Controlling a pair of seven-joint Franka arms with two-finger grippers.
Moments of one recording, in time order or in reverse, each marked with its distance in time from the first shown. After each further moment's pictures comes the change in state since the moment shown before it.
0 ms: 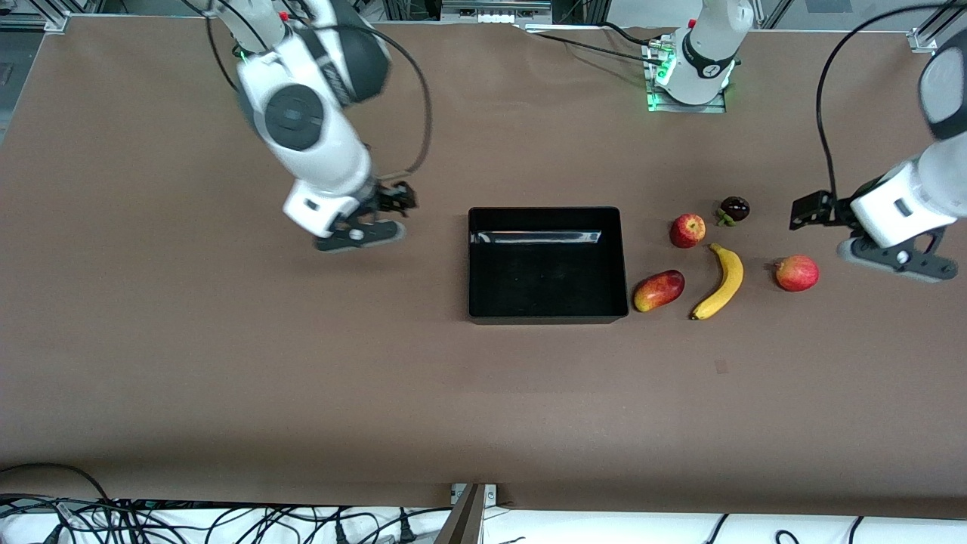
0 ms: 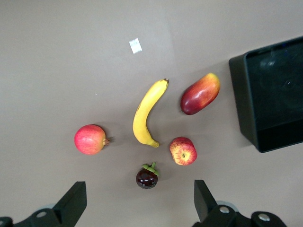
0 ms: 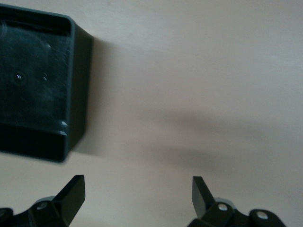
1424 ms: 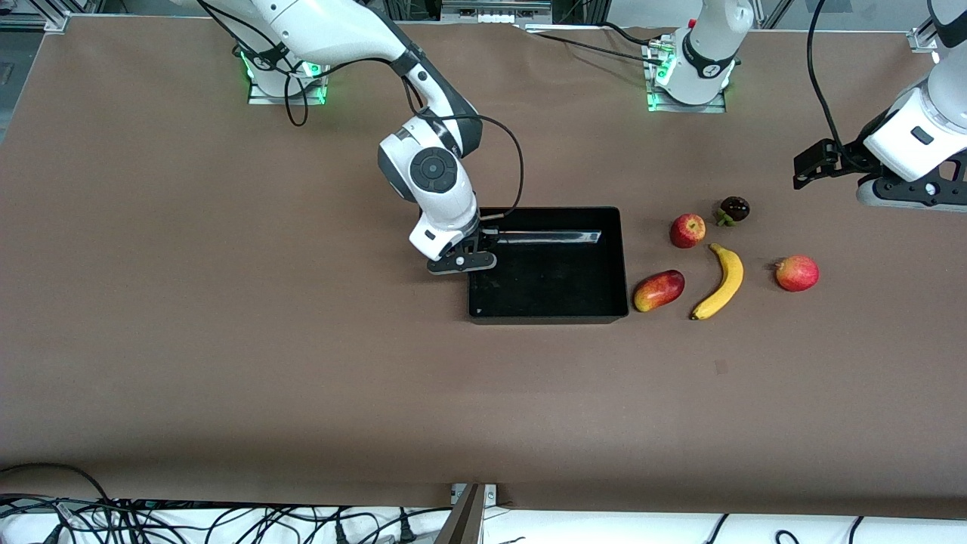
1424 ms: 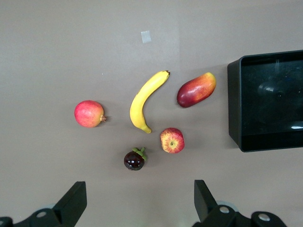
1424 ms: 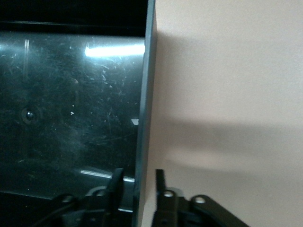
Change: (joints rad) left arm -0.056 -0.167 0.029 -0.136 0.013 -0.017 -0.197; right arm 0.153 0.311 -0.011 0.037 0.011 0.406 0.182
